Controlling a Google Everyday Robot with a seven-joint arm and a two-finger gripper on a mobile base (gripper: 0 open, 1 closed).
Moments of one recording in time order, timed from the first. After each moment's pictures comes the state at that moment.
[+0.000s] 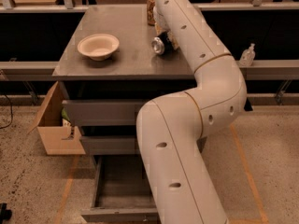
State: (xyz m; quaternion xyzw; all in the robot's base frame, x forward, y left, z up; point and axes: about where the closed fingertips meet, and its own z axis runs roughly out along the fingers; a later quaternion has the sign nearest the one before) arm 0.840 -0.087 0.861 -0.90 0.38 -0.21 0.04
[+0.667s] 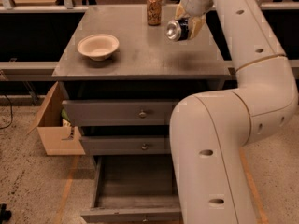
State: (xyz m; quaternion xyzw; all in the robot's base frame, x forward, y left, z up) arm 0.793 -0.125 0.927 -0.88 0.42 -0.16 0.17
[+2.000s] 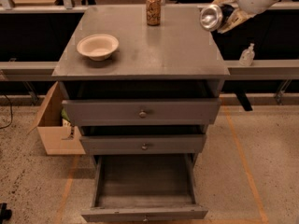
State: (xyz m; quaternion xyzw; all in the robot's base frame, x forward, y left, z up) arm 0.709 -0.211 1.002 -0.81 0.42 -0.19 0.36
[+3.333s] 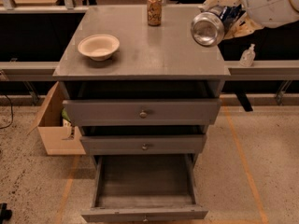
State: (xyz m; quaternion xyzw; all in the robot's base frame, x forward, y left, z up) arm 0.542 -0.141 1.068 -0.83 0.29 -0.32 0.36
